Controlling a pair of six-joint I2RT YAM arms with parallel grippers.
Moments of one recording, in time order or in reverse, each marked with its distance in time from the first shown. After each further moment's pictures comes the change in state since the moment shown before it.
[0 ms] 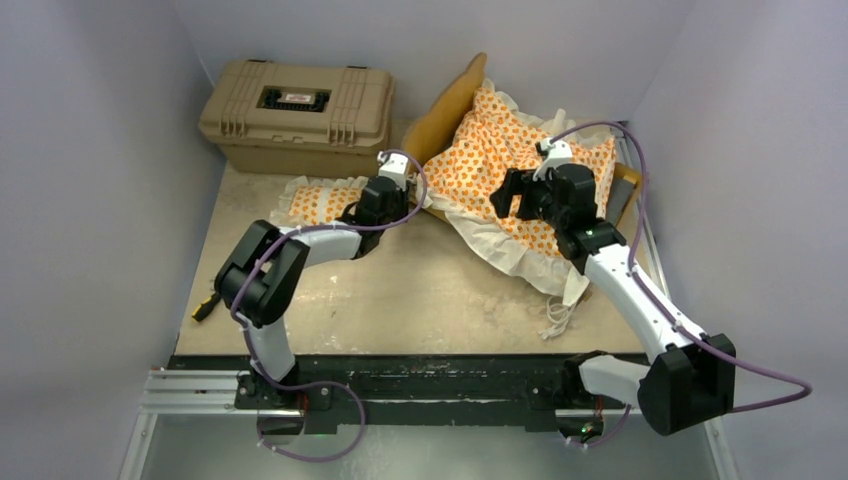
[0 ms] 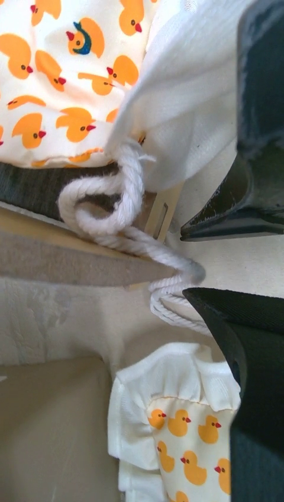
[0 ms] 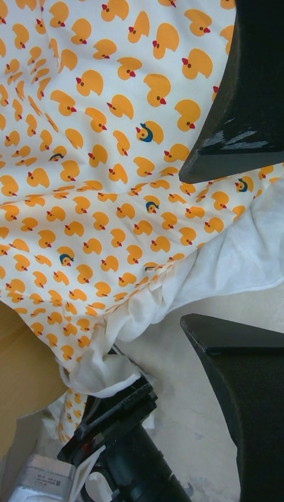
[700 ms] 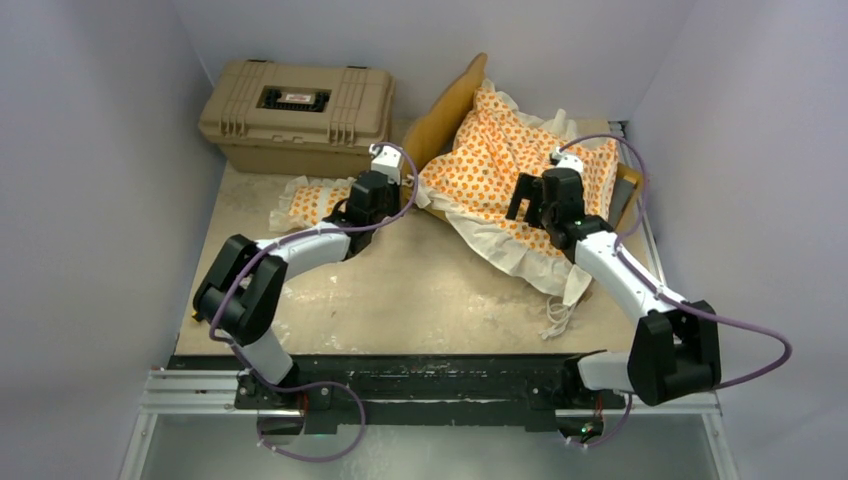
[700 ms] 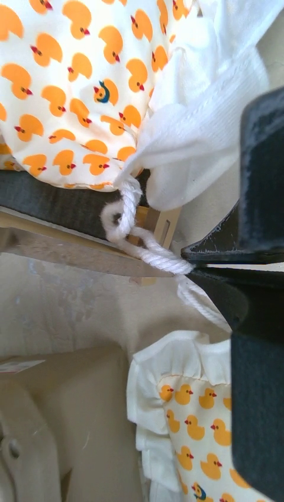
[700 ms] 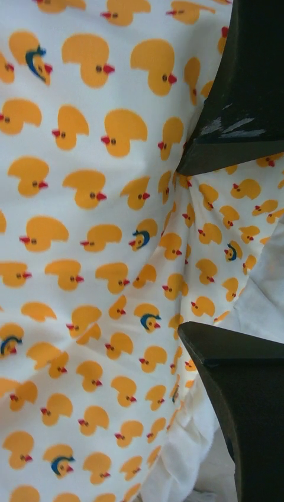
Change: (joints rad) left arm 0.004 -0.116 -0.019 -0.038 0.036 0.006; right arm -0.024 0.147 -0.013 -0.098 0.302 0.140
